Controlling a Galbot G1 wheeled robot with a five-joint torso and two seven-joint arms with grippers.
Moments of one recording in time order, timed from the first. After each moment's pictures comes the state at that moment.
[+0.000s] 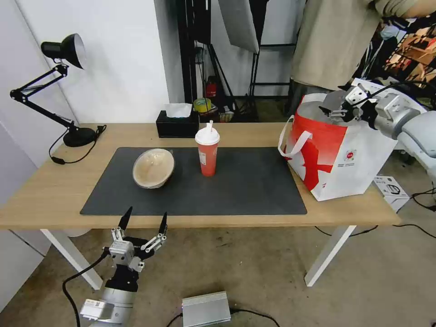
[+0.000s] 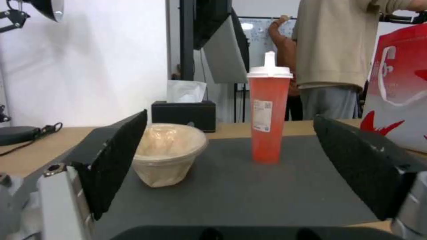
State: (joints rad) left arm 1.75 -1.36 -0.56 -2.15 -0.20 -0.38 0.09; right arm -0.27 0.49 -0.06 1.55 0.36 -0.22 -0.31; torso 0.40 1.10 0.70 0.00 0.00
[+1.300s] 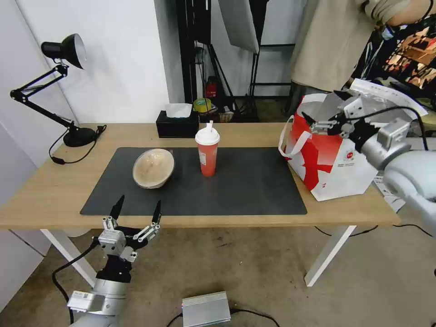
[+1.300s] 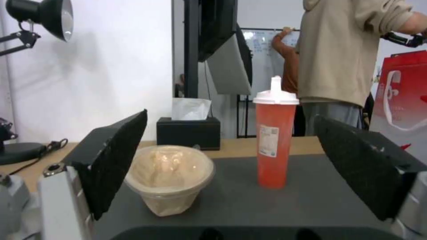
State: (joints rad) left arm 1.73 -1.34 -0.58 -2.21 -0.24 -0.32 0.08; right arm -0.76 0.48 0.23 1.92 0.61 -0.13 0.01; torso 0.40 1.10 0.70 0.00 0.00
